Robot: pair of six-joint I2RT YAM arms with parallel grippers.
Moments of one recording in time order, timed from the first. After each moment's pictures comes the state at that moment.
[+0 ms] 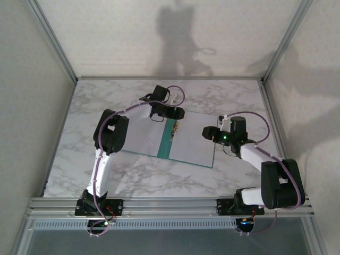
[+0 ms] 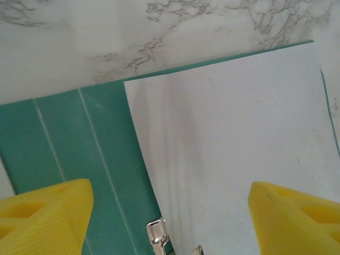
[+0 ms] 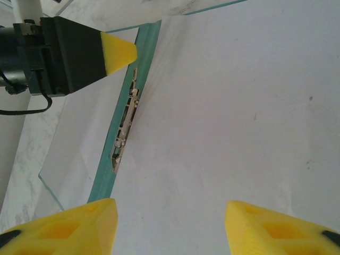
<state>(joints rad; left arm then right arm) -0.47 2.30 1.74 -0.36 0.46 -0.25 0.16 1.35 0.55 0.10 -0.58 0.47</state>
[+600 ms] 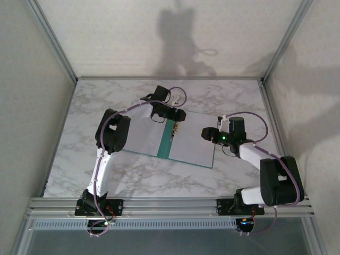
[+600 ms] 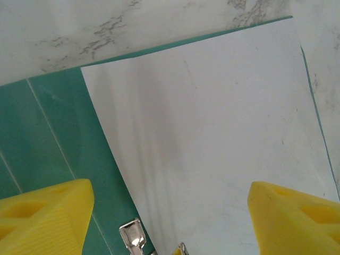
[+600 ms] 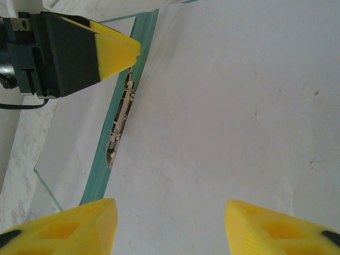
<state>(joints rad) -0.47 2.33 1.78 -0.40 0.56 -0.19 0.17 1.37 0.55 0.11 -0.58 0.46</state>
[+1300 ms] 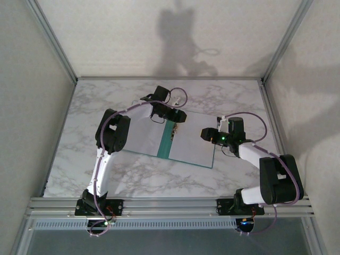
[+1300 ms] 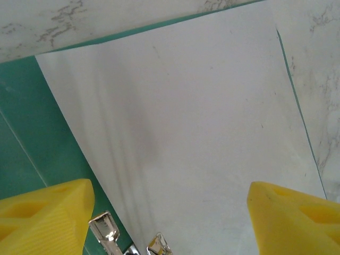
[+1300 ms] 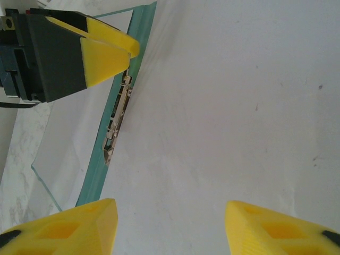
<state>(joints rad) -0.47 2.33 1.78 -0.42 0.63 -0.15 0.17 1.39 0.55 0.11 -0.58 0.45</state>
